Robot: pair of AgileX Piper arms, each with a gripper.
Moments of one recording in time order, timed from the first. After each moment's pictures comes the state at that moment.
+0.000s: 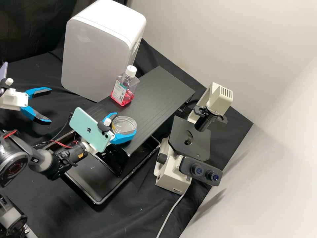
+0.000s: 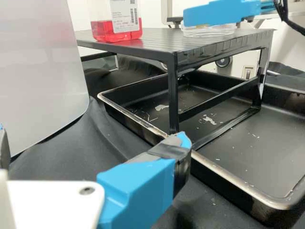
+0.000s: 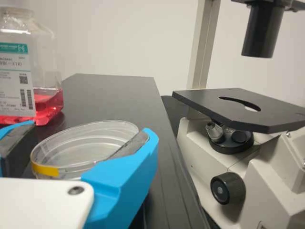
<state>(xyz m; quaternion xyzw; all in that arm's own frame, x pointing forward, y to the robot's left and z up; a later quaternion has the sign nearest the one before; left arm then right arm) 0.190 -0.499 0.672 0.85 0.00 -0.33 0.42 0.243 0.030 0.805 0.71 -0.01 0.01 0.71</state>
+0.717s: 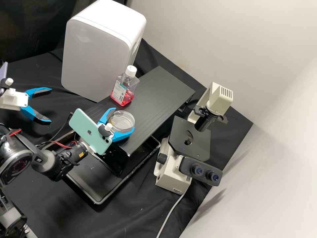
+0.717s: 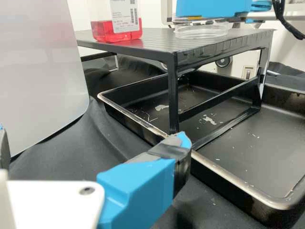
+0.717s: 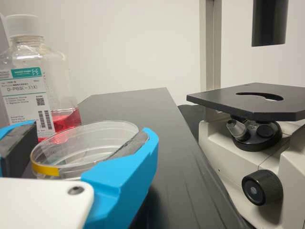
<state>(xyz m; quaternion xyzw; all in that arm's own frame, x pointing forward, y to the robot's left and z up) 0.190 -0.499 0.672 0.85 0.00 -0.33 0.42 0.246 0.028 0.799 0.76 0.03 0.00 0.65</state>
